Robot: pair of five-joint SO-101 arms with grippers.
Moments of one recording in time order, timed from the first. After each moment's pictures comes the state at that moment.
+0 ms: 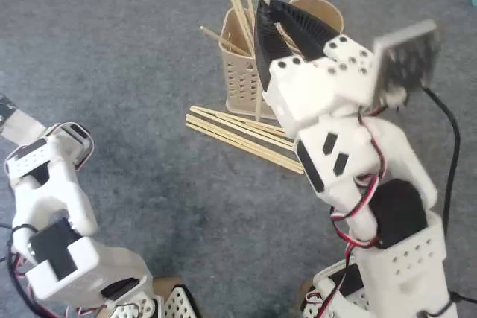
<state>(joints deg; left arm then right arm) -41.6 1.2 39.0 36.4 23.7 -29.3 -47.2 14.6 32.6 -7.1</state>
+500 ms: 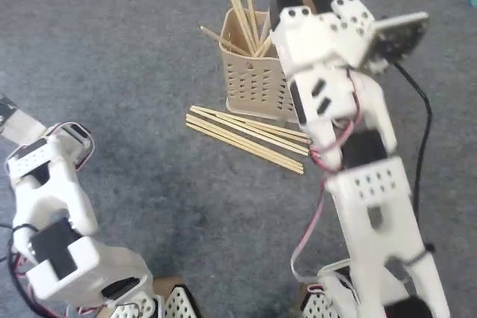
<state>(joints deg) -41.6 1.2 39.0 36.4 23.7 -20.1 -29.2 20.9 -2.7 -7.1</state>
